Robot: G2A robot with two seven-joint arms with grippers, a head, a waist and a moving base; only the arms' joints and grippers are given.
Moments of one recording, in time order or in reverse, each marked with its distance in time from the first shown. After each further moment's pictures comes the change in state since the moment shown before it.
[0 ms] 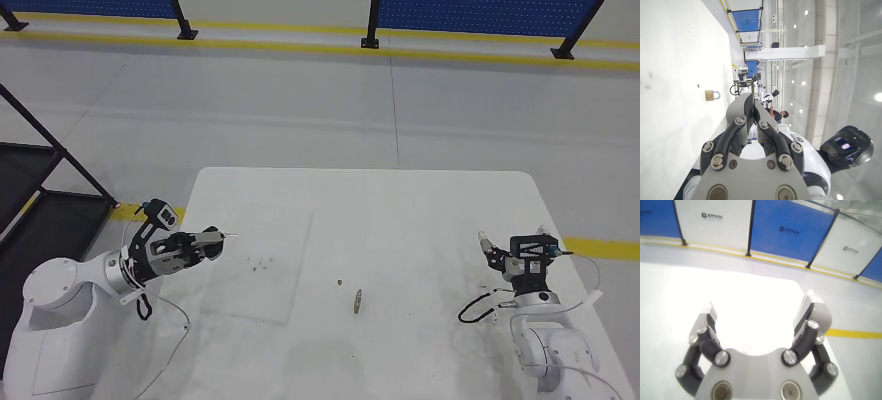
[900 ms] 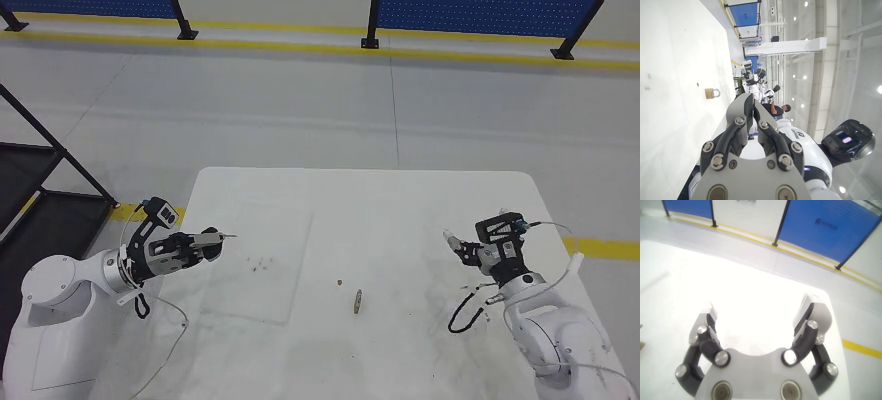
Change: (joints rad) left arm -0.015 0.006 0.002 0.014 0.000 -0.025 -0.040; right arm 0.055 0.010 -0.040 -0.294 0.053 -0.202 0.491
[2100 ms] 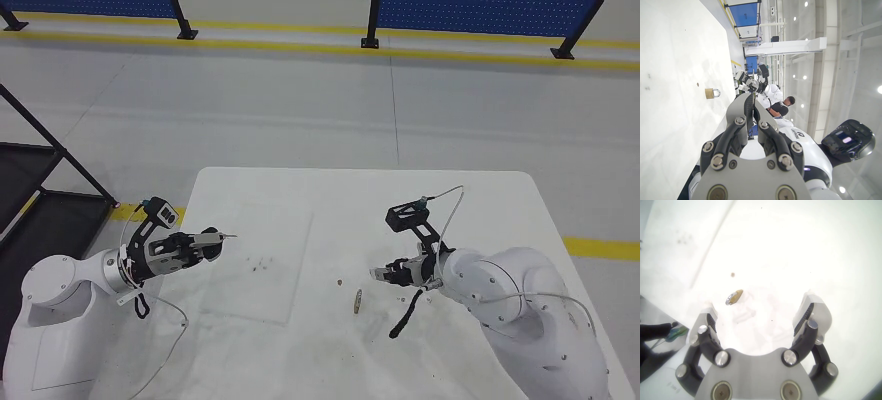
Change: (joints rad) left arm 0.000 0.000 0.000 0.000 0.000 0.000 0.000; right arm 0.493 -0.009 -0.433 -0.056 0.358 0.481 1.045
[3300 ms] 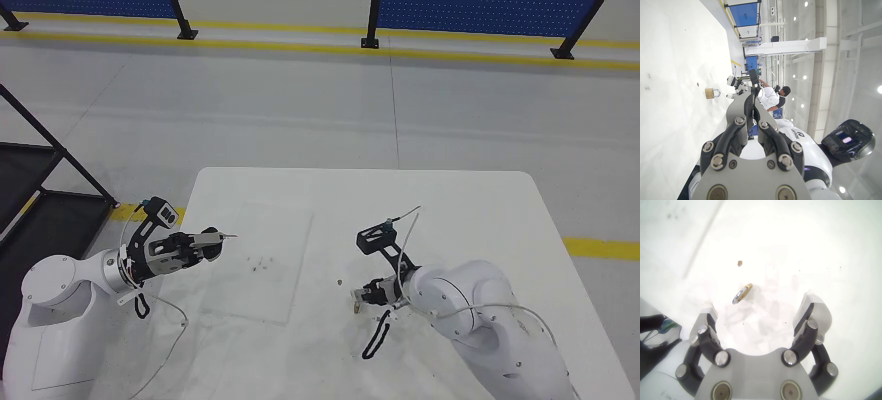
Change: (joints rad) left arm 0.000 0.000 0.000 0.000 0.000 0.000 0.000; right arm -0.015 -0.050 -0.164 0.042 -0.112 0.006 0.000
